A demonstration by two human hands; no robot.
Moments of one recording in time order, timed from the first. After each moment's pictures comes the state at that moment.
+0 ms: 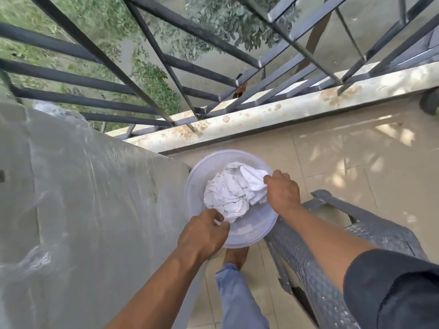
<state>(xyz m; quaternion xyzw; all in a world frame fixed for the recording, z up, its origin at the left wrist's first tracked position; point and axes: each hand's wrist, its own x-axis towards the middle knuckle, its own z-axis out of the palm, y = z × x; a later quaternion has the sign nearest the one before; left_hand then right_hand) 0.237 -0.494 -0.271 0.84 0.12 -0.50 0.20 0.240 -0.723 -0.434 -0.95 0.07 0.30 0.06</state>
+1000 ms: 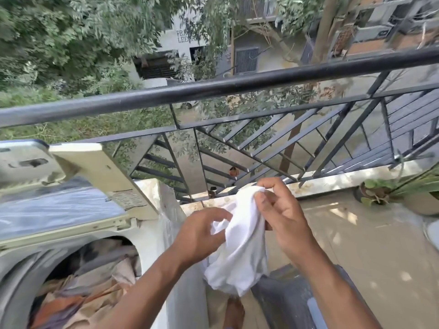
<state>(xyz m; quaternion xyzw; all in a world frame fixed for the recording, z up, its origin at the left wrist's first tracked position) 0.239 -0.442 0.043 0.89 -0.19 -0.16 0.38 0.185 -0.646 0.107 -0.68 0.05 -0.03 0.73</state>
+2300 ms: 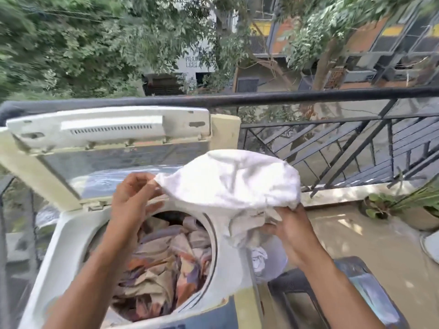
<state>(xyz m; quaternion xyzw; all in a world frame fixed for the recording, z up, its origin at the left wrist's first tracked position) 0.165 -0.144 0.170 0.68 0.08 0.00 0.73 0.103 -0.439 0.141 -0.56 0.20 -0.01 0.80</state>
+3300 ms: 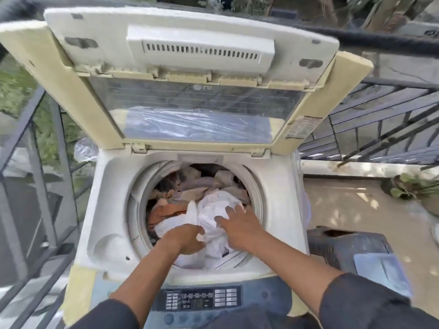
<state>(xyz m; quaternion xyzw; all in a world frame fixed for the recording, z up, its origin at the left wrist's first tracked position) 0.127 -0.045 -0.086 0.85 -0.07 -0.50 0.14 0.134 -0.243 -0.048 -0.91 -0.21 0.36 -0.08</state>
